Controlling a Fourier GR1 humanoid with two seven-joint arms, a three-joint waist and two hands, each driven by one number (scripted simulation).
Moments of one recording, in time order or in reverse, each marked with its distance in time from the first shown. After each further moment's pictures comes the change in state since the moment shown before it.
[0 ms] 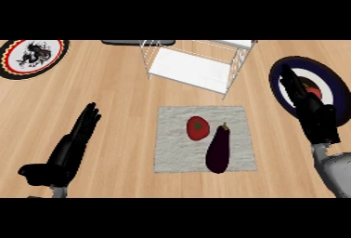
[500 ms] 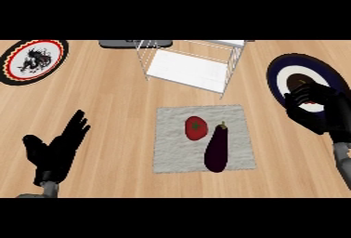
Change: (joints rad) left arm -0.010 0.011 0.083 0.111 0.081 0.054 0.260; right arm 0.032 -0.064 -0.081 0.047 0.096 -0.090 0.028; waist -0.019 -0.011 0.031
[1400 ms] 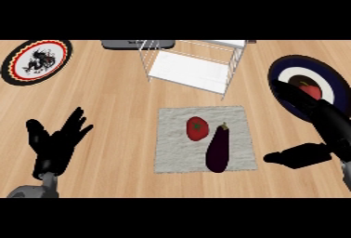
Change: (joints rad) left arm -0.051 -0.008 0.043 0.033 -0.002 -0.001 0.133; right arm 0.040 -0.074 0.067 -0.332 -0.089 0.302 0.246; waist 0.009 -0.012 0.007
